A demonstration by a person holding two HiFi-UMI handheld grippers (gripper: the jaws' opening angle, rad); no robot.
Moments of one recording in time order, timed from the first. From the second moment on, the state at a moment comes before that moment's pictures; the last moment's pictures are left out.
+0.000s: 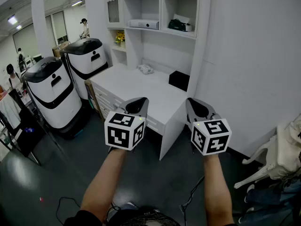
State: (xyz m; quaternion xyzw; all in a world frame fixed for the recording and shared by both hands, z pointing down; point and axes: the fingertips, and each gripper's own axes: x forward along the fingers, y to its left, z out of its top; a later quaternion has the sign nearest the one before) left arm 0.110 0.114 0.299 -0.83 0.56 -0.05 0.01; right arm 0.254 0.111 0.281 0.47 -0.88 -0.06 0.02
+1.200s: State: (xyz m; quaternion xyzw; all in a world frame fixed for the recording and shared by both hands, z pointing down) left arm 0.056 -0.016 0.293 -0.86 0.52 -0.05 0.02; right arm 0.196 -0.012 0.259 0.51 -0.86 -0.09 0.02
